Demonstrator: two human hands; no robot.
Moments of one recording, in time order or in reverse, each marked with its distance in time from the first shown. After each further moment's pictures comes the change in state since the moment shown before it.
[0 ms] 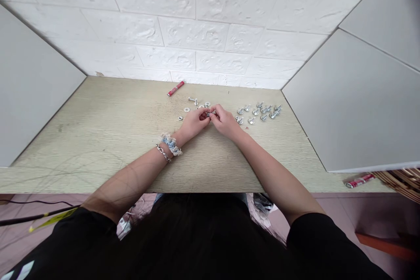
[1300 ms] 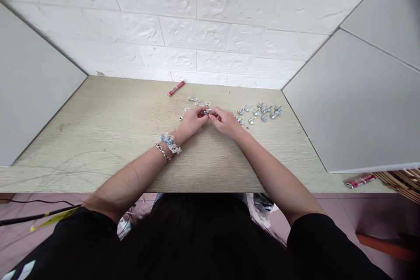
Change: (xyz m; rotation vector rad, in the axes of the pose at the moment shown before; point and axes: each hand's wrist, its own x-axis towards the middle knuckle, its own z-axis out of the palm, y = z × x) left_hand 0.008 -0.010 0.000 -0.096 0.029 -0.030; right_hand 0.000 0.005 -0.002 -0.019 -0.021 -0.068
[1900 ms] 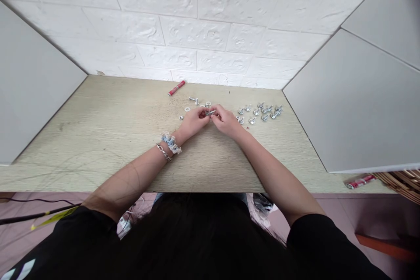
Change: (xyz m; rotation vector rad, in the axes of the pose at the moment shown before) left_hand -0.006 0.008 0.000 0.065 -0.008 -0.008; right_hand 0.000 -0.002 -0.001 0.050 -0.019 0.054
